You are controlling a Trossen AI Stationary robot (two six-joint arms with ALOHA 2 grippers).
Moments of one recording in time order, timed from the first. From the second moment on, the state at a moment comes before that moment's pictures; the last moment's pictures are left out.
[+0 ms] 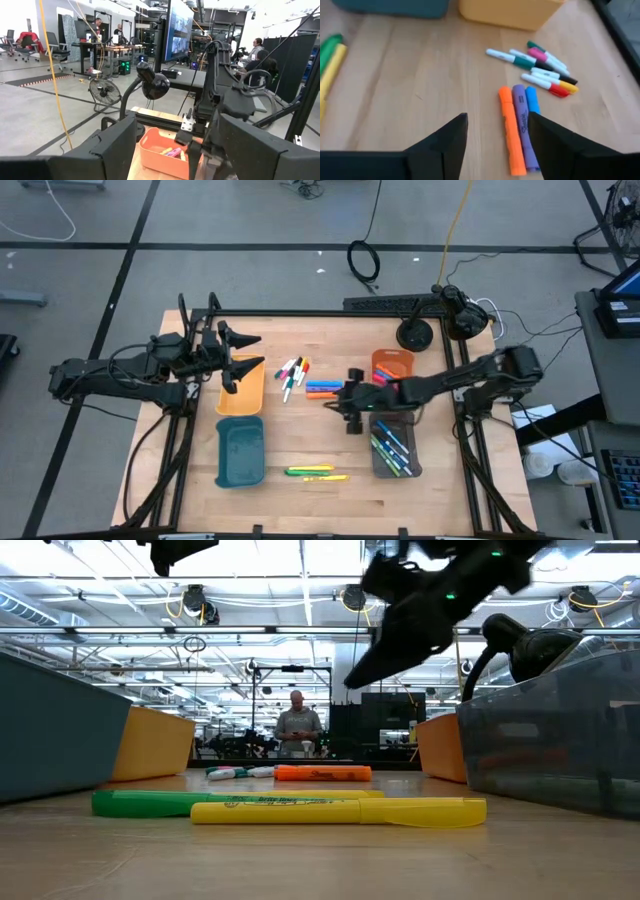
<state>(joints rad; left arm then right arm) 0.08 0.67 0.63 0.13 -0.14 -0.10 0.11 1.58 0.91 0.00 0.26 -0.07</state>
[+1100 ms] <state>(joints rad) 0.08 0.67 0.63 0.13 -0.14 -0.10 -0.03 1.93 1.09 -0.10 0.08 -0.10</state>
